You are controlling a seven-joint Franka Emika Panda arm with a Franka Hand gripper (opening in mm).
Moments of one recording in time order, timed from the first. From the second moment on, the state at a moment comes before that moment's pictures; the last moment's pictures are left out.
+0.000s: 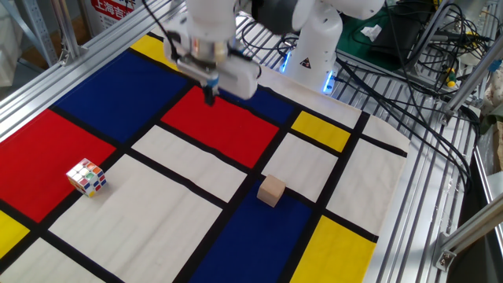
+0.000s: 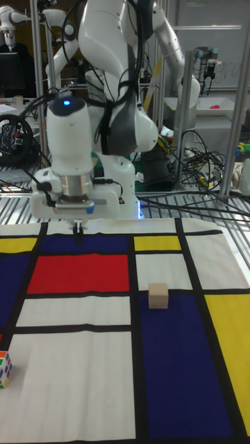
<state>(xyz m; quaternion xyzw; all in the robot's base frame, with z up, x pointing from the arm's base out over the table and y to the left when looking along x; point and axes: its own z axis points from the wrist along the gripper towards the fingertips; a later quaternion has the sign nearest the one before) 0.416 -0.101 0.242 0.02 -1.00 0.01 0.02</state>
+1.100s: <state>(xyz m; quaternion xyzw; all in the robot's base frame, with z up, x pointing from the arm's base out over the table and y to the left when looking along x) 0.420 -0.076 0.248 -0.01 -1.00 0.00 0.01</state>
